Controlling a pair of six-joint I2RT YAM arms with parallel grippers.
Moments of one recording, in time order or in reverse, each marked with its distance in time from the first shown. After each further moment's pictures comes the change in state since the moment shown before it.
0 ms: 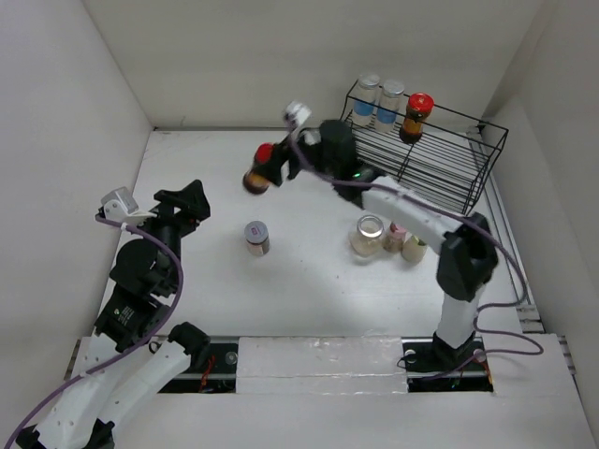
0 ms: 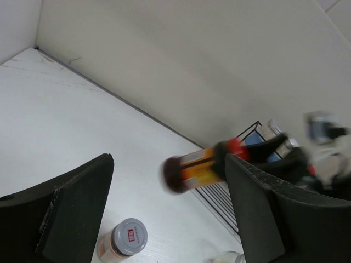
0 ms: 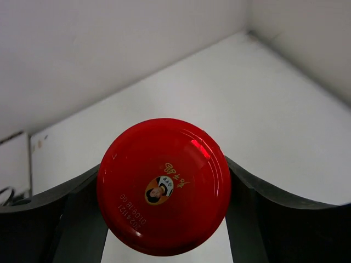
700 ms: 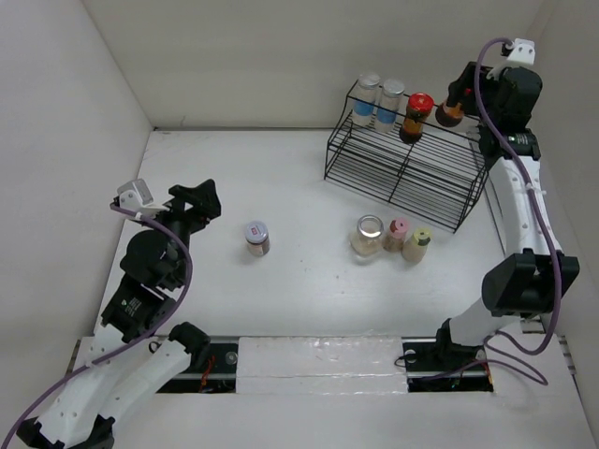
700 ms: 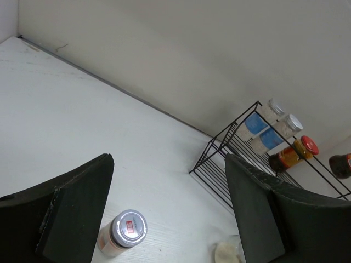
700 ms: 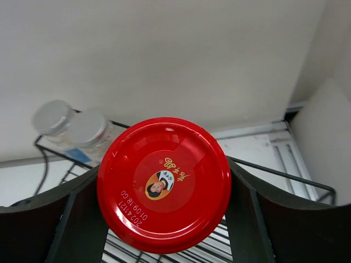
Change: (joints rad) left arm 0.000 0.050 0.000 0.002 0.072 0.011; right arm -0.827 -0.343 0.040 -0.305 0.374 0.018
